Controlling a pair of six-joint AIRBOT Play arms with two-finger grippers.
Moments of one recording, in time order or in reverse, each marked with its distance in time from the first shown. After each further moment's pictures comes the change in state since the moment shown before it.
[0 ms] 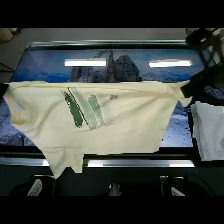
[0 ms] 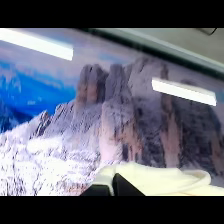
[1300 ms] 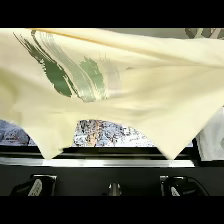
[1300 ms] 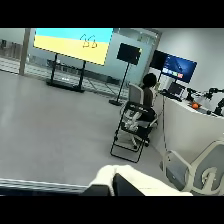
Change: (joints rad) left arm -0.003 0.079 0.502 -0.257 0.108 0.034; right arm -0.001 0.448 0.116 -0.105 -0.181 0.064
